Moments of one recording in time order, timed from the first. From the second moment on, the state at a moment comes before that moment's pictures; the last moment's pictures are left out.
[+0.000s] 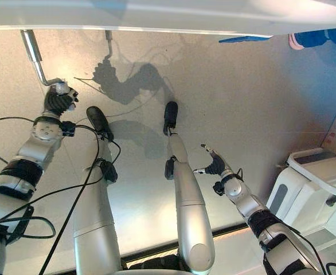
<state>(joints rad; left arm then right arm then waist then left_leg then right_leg) -0.82 0.69 -0.47 0.77 -0.35 -0.11 0.28 -0.39 -0.51 0.53 0.65 0.01 -0.19 -0.15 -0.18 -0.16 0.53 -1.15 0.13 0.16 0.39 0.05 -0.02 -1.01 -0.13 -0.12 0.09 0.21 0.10</state>
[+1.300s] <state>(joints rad) -0.11 0.89 -0.10 0.06 -0.53 -0.20 0.11 -0.26 -0.52 0.39 0.68 0.00 -0.19 -0.14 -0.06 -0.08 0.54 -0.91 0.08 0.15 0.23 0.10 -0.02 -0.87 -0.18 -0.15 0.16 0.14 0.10</state>
